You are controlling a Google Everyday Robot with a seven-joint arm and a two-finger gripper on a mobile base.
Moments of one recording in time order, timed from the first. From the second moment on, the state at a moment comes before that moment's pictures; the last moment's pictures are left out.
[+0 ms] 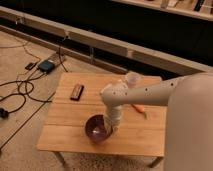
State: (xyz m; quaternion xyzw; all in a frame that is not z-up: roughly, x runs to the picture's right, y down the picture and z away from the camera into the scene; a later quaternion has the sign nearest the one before) arm 0.044 0.232 0.777 -0.29 0.33 0.73 0.53
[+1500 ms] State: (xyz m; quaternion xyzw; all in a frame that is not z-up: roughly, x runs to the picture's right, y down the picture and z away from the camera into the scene) arm -0.032 0.116 0.823 -0.29 0.26 0.72 0.57
